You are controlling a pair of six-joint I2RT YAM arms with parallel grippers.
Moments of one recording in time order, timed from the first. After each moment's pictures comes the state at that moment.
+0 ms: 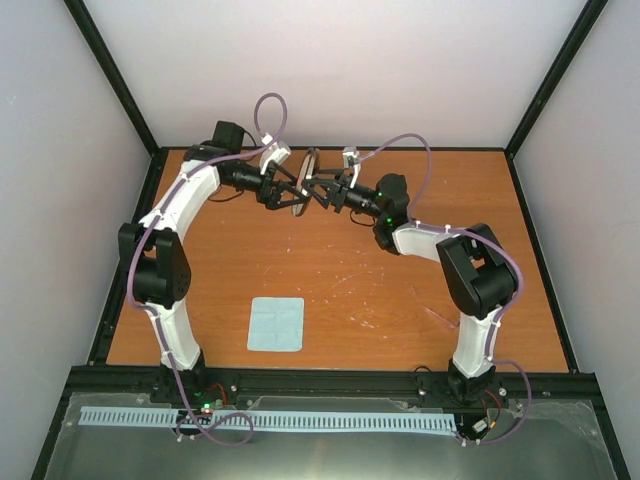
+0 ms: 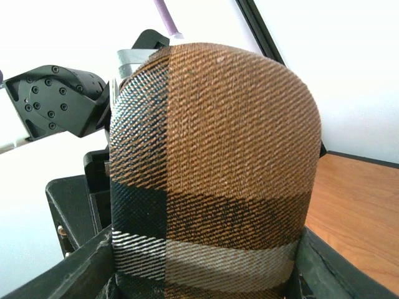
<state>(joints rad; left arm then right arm) -0.20 1.90 1.74 -0.91 1.07 0.56 0.50 1.90 1.10 1.05 -0.75 0.68</state>
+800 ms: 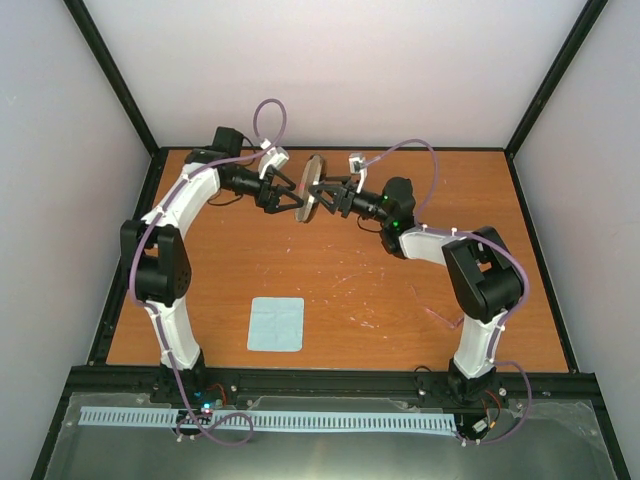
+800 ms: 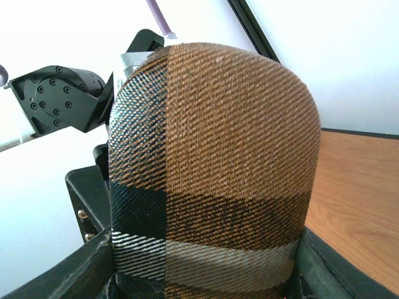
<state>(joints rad) -0.18 1.91 1.69 -0.88 1.05 0.58 0.48 1.86 1.03 1.01 -0.78 0.70</state>
